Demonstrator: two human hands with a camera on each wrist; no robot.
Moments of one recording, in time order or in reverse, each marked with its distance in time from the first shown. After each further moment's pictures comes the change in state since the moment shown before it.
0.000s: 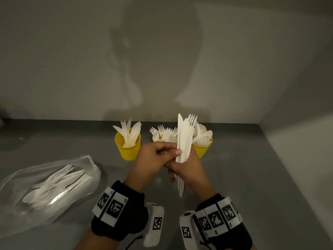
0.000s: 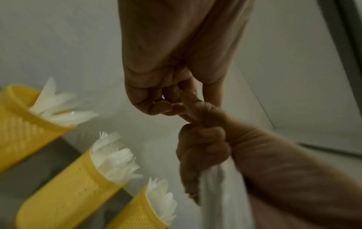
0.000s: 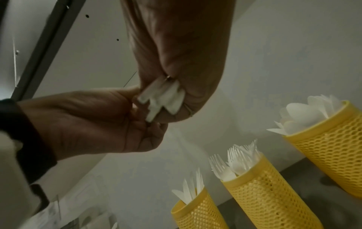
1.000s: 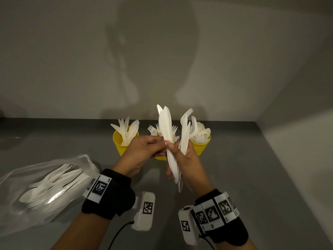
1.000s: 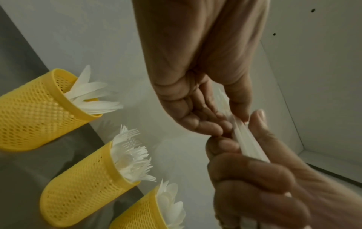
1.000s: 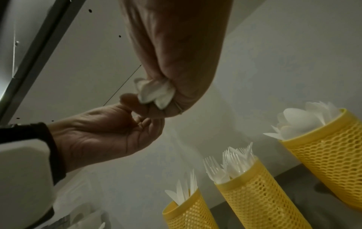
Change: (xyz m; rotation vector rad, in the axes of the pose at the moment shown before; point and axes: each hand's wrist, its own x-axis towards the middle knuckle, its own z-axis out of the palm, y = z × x) left_hand 0.019 -0.004 -0.020 -0.182 -0.083 -0.092; right_hand -0.004 -0.006 0.001 0.086 0.053 0.073
